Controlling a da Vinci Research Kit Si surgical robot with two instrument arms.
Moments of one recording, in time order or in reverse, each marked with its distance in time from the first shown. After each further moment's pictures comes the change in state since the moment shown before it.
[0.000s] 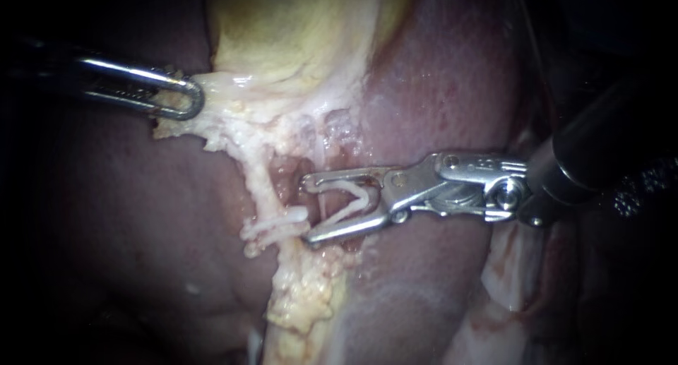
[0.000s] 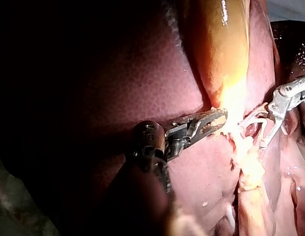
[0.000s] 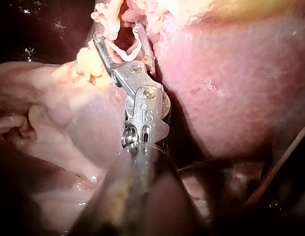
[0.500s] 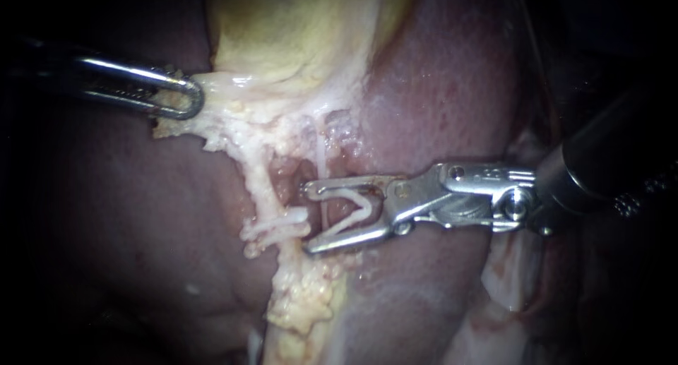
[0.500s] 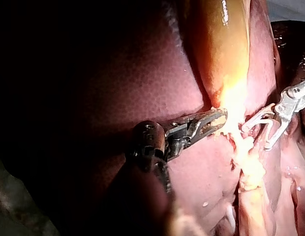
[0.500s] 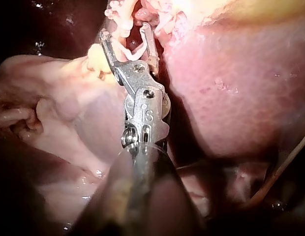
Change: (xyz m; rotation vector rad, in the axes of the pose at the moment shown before) right arm 0.000 -0.002 -0.001 -0.035 -0.035 -0.030; left arm 0.000 0.000 0.000 0.000 0.000 0.000
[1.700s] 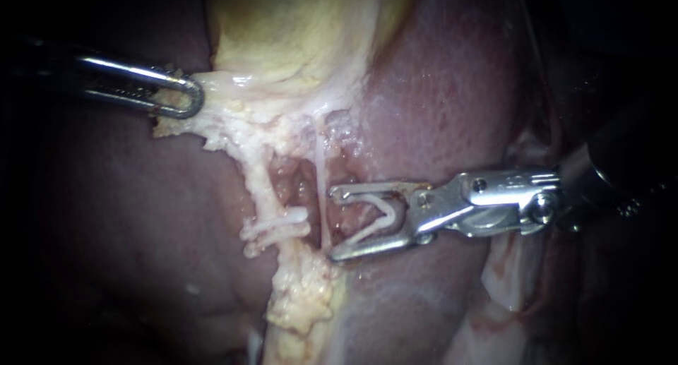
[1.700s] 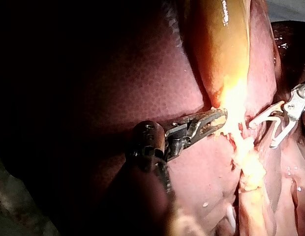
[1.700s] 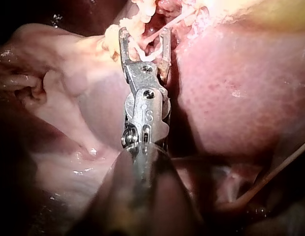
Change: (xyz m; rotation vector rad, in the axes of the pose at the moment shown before) right arm 0.000 -0.003 -0.003 -0.042 -0.100 -0.091; left arm 0.000 0.000 0.000 0.000 0.000 0.000
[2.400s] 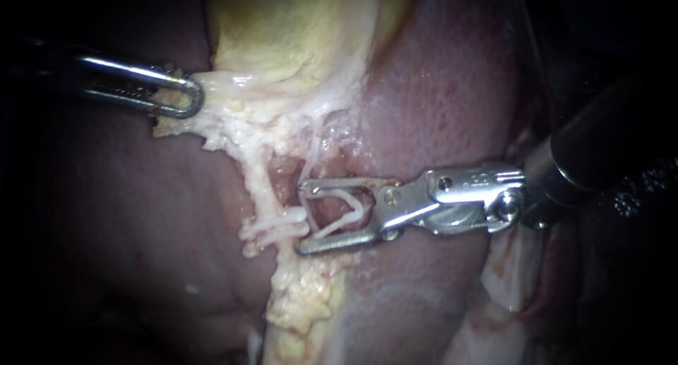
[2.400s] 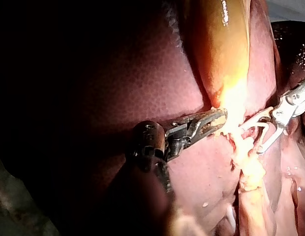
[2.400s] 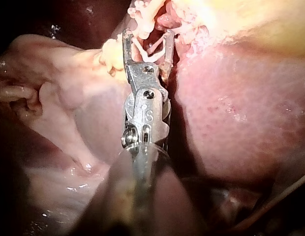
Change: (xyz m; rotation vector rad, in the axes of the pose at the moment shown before) right arm 0.000 0.001 0.004 -0.029 -0.002 -0.019; left arm 0.000 0.000 0.000 0.000 0.000 0.000
